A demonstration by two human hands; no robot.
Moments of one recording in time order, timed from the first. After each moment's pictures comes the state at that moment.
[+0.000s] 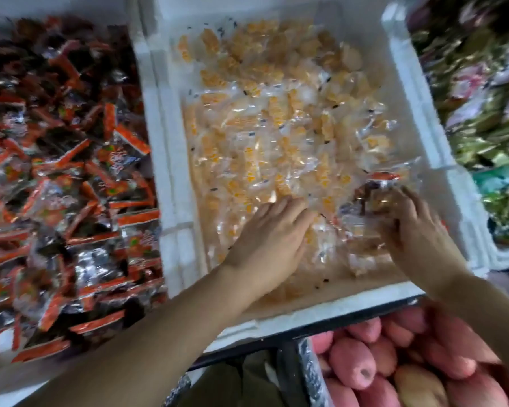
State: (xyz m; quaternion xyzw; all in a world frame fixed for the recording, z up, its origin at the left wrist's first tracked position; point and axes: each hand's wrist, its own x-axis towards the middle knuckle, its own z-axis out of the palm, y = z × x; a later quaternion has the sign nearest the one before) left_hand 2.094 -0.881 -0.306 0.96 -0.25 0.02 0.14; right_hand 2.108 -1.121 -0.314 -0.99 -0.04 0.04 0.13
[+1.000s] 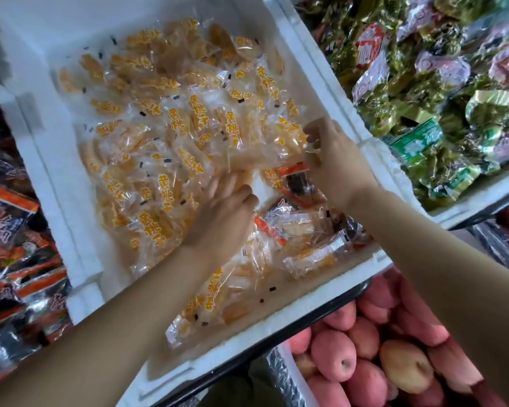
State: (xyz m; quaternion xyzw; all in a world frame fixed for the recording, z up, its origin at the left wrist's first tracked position) left_hand 2.162 -0.933 -0.332 0.94 -0.33 0.04 0.01; right_hand 2.194 -1.132 -0.308 -0.96 0.02 -0.02 0.30
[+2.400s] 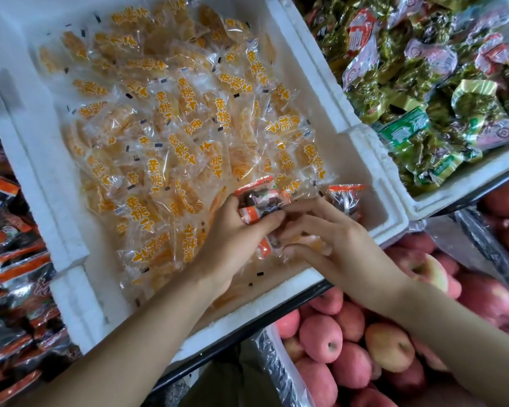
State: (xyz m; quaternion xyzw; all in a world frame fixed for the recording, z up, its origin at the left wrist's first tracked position) left_hand 2.109 -0.971 -0.291 0.70 0.13 -0.24 0.66; right_hand 2.073 -1.135 -0.297 -0.90 -0.18 0.02 0.41
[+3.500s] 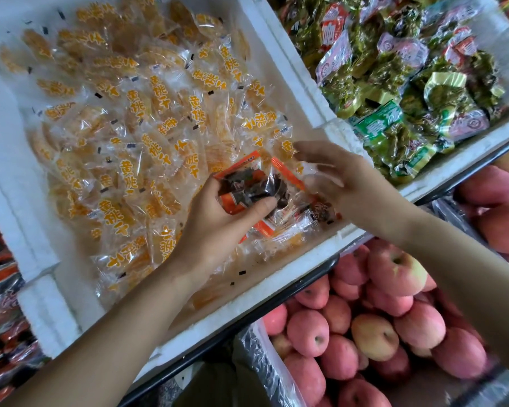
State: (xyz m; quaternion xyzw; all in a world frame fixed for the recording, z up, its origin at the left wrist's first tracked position) left_hand 2.114 -0.974 -0.283 0.73 0.05 -0.20 0.65; right_hand 2.119 -1.171 -0.278 -0.89 -0.02 0.09 0.45
